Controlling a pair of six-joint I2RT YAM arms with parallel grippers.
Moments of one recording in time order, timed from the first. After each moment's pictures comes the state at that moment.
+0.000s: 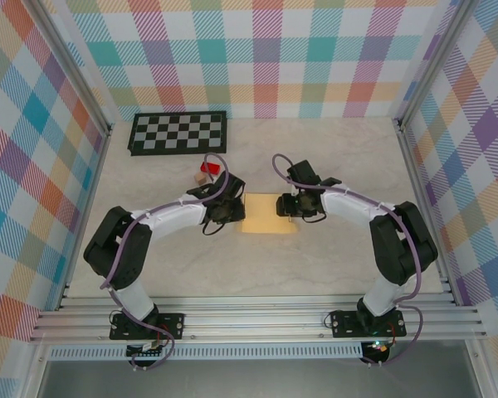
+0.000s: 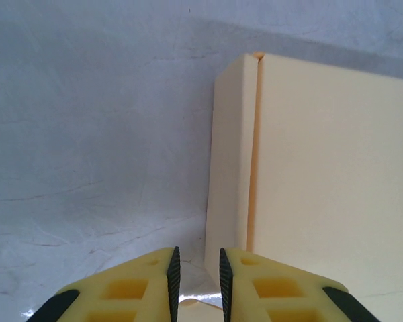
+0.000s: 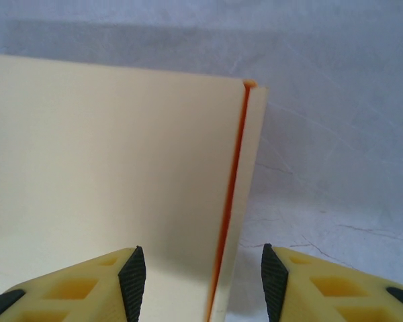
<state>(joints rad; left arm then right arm) -0.64 1.71 1.10 -0.42 -0.05 -0.72 0.52 1.69 1.10 -0.52 -0.08 0.44</state>
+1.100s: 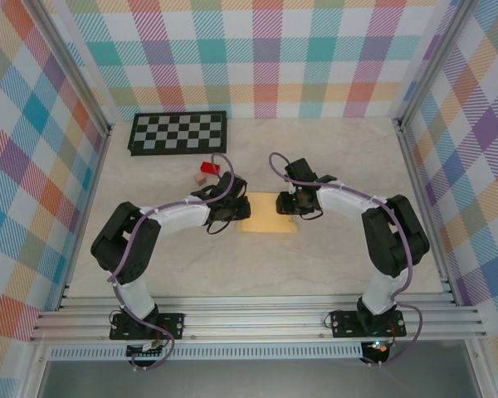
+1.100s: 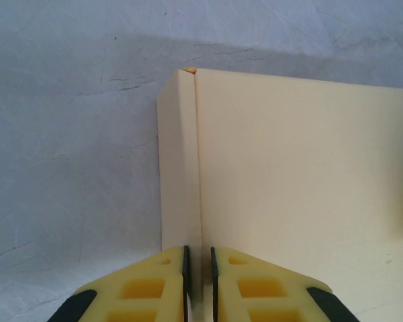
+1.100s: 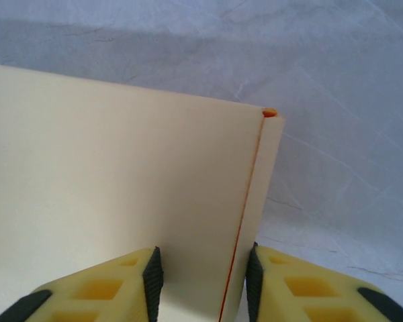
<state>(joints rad) -0.64 1.78 1.06 -0.24 0.01 -0.65 0.52 1.77 1.13 -0.48 -0.09 0.41</state>
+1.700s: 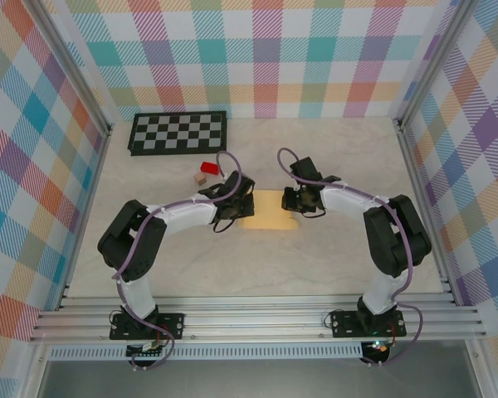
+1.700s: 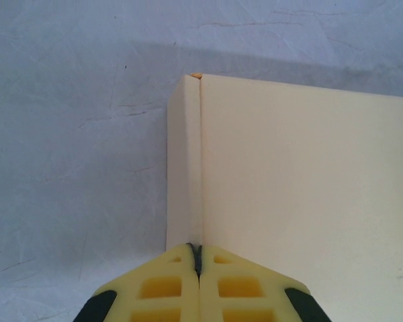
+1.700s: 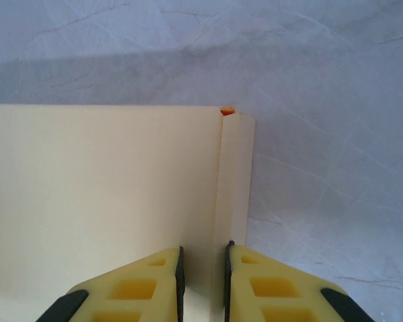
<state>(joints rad) -0.69 1.82 1.13 -0.27 -0.10 -0.69 0.49 1.77 1.10 -0.41 -0.10 0.54</state>
